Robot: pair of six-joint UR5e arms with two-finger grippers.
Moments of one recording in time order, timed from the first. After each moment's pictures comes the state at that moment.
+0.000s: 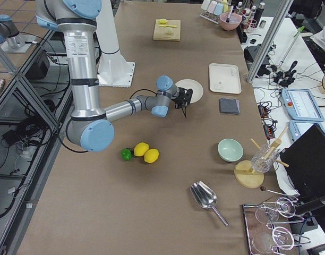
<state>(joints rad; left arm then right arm) -1.51 -1.46 -1.74 -2.17 -2.56 -0.34 0.51 -1.32 1.77 -0.84 1.61 1.70</state>
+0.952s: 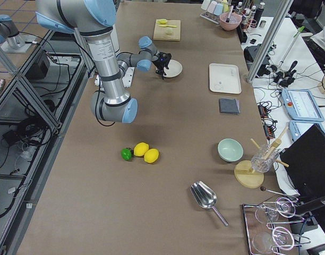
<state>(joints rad) -1.51 -1.46 -1.73 -2.17 -2.56 -0.34 0.27 -1.03 1.75 -1.22 1.36 1.79</state>
